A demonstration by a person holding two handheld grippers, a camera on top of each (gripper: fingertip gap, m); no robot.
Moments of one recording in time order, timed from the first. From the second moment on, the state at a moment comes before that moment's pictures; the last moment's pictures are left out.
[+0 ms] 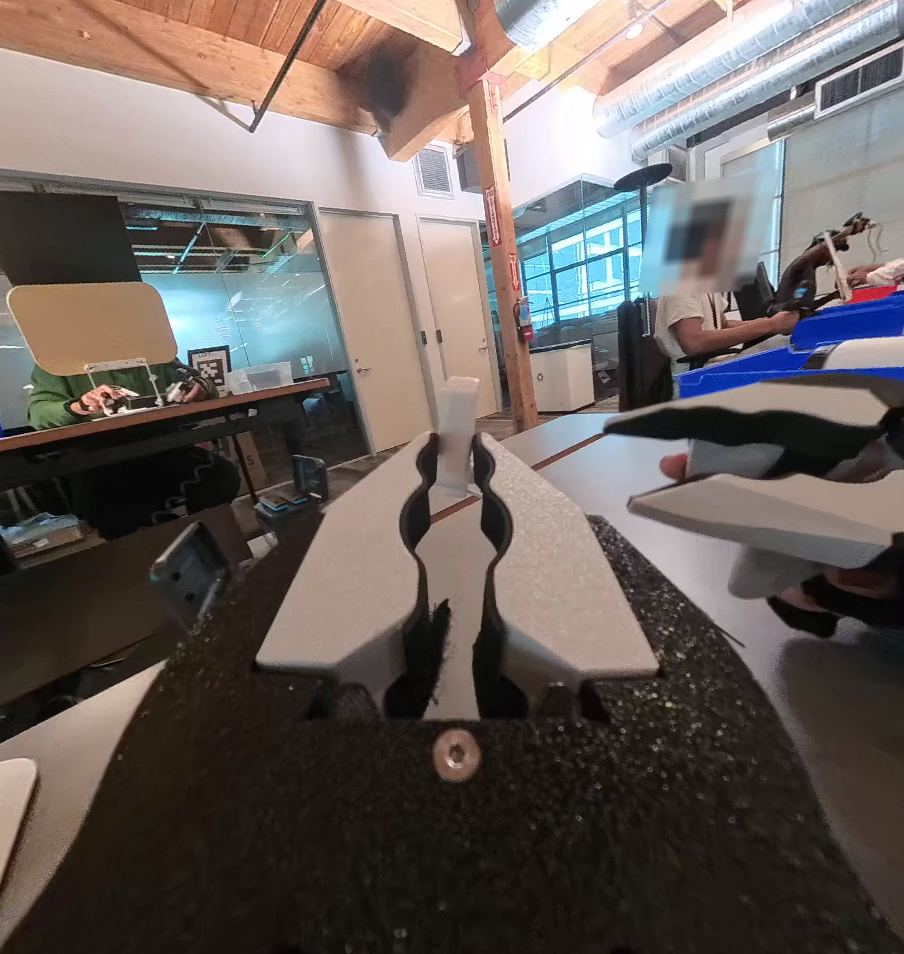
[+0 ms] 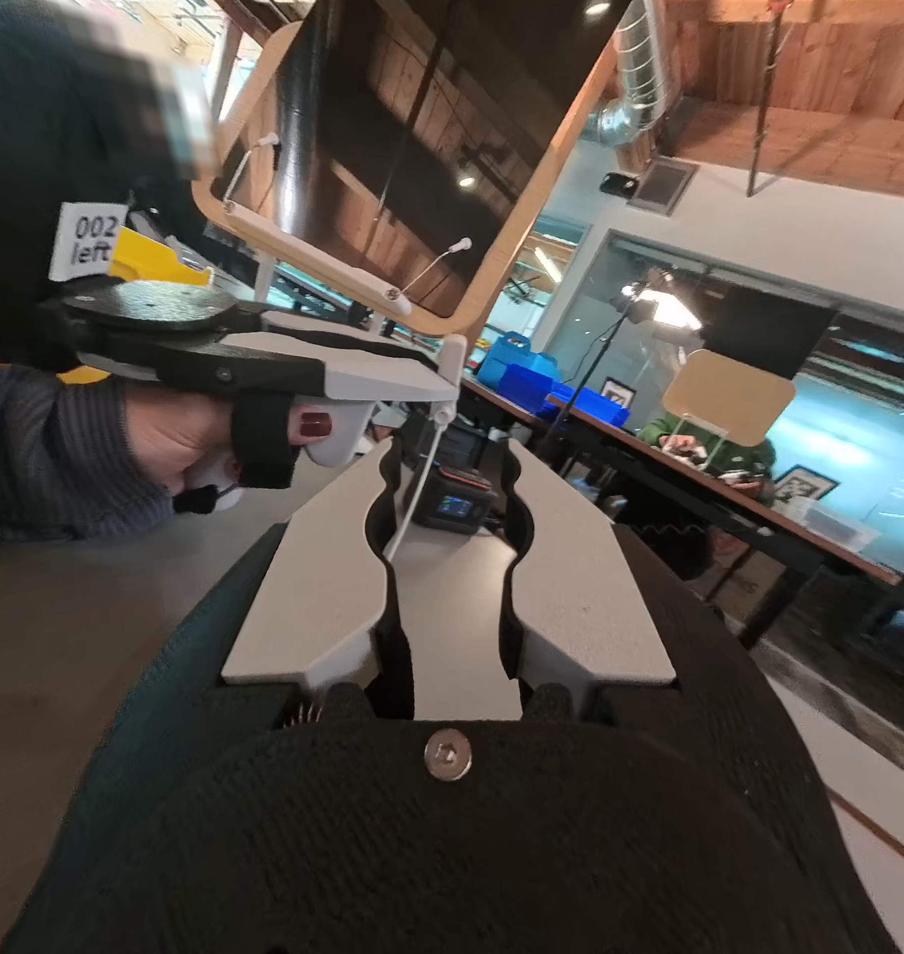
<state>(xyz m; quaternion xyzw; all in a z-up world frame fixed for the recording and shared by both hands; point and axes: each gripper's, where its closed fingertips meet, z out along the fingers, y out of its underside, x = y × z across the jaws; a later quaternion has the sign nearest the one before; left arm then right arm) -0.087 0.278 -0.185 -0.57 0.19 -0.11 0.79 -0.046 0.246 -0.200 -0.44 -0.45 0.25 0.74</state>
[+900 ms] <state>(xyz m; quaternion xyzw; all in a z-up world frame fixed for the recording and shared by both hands) -0.047 0.273 -0.203 -0.51 0.38 0.21 0.74 -0.043 0.258 -0.199 -0.50 -0.39 0.28 0.72</state>
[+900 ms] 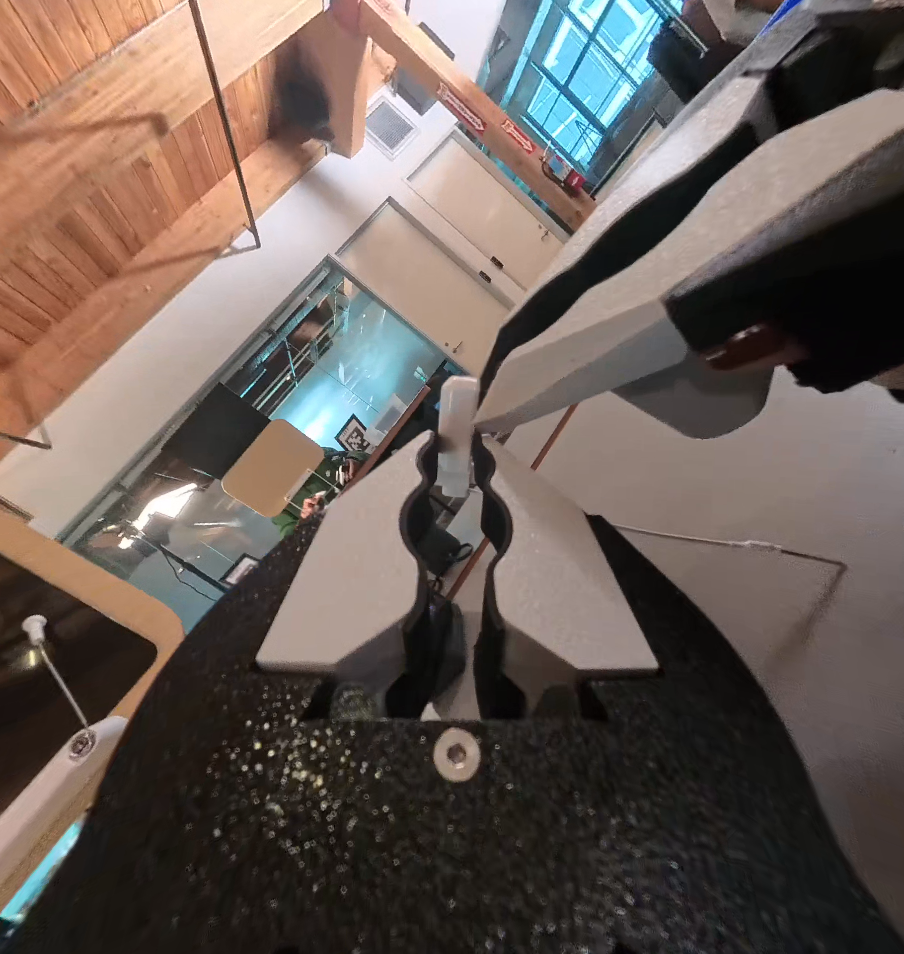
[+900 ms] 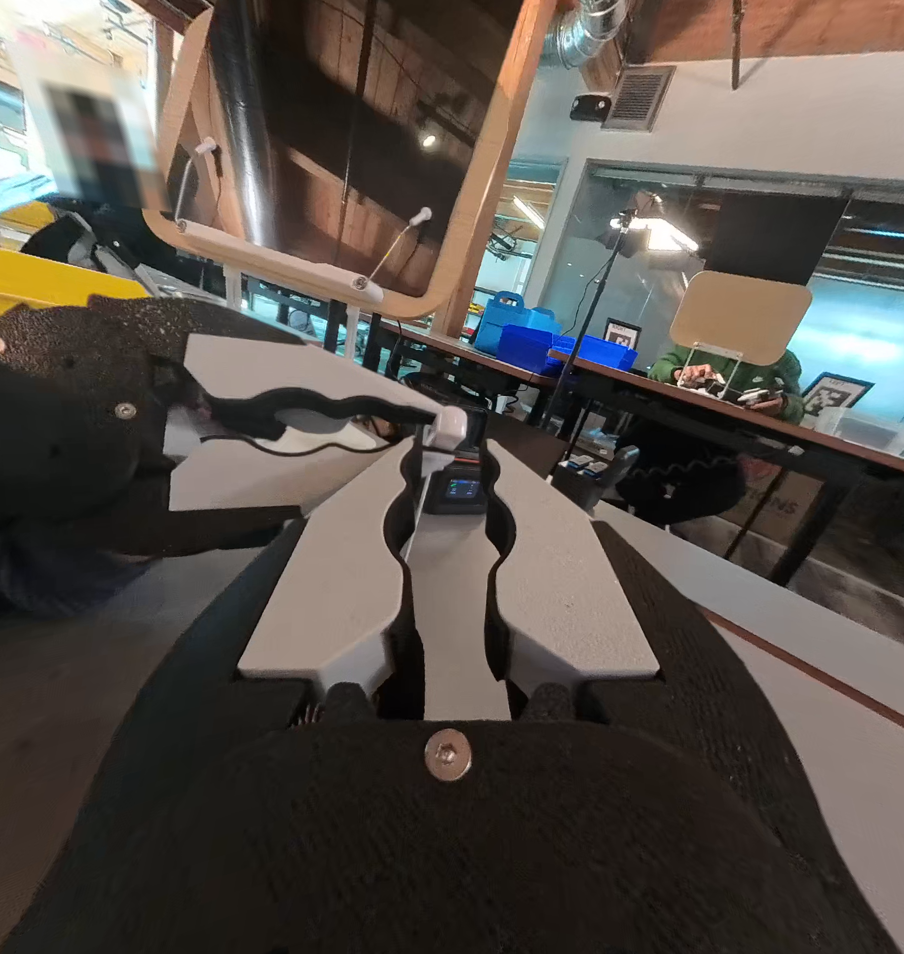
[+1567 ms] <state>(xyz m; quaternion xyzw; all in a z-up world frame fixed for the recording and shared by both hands) -0.038 0.245 -0.132 -0.53 0.37 -0.04 0.76 -0.052 0.244 -0.126 -0.46 -0.42 0.46 0.64</state>
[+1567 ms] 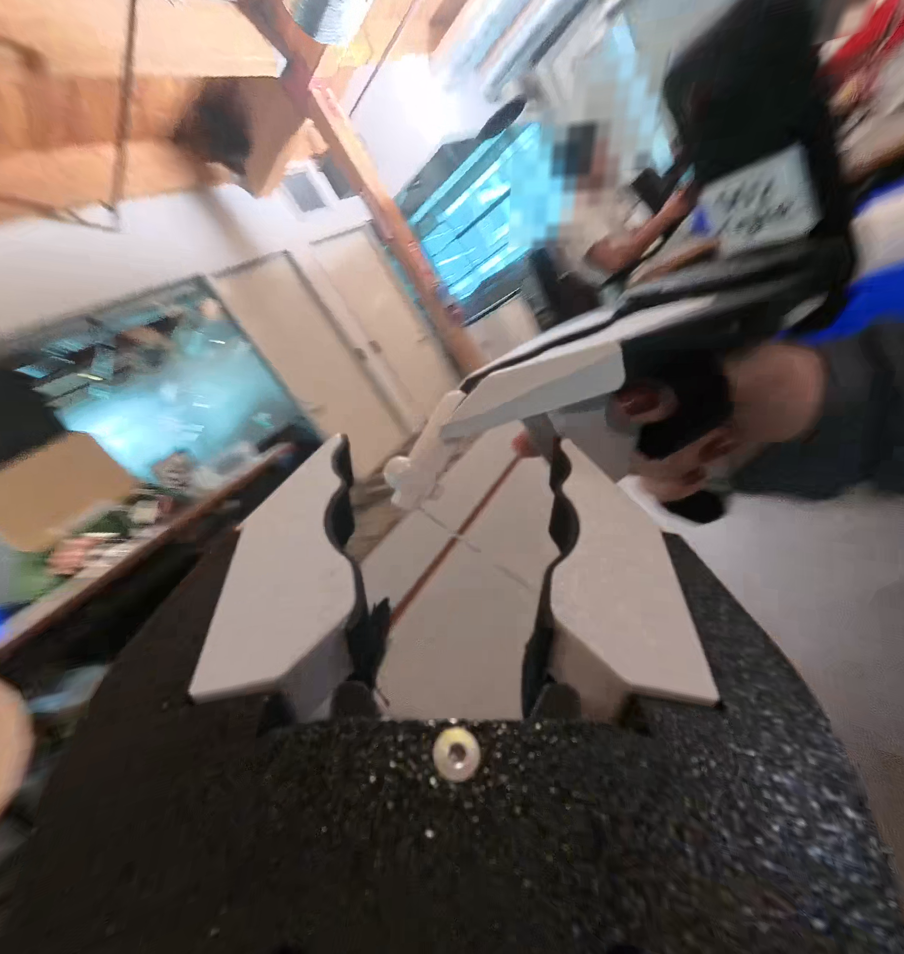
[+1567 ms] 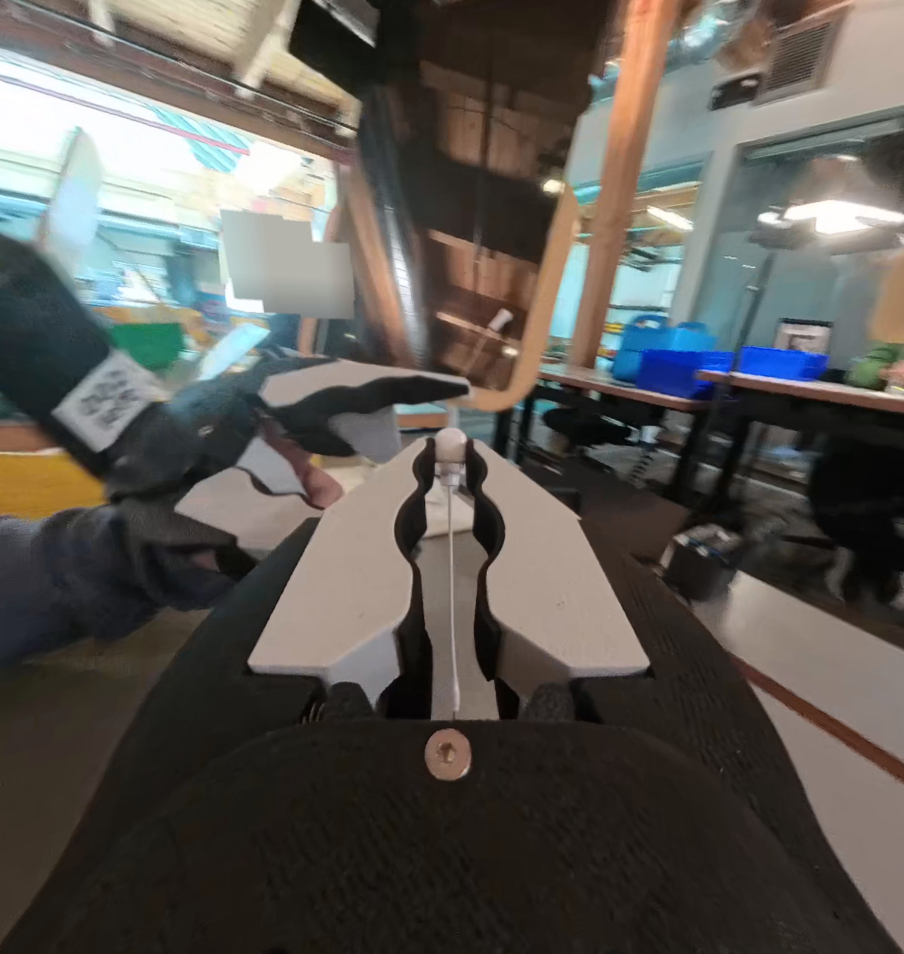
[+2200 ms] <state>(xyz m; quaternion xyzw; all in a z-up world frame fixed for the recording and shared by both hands) -0.016 0.155 -0.064 -0.48 0.45 -0.31 0.68 -0.015 0.144 -0.048 -0.26 -0.56 0.52 0.60</state>
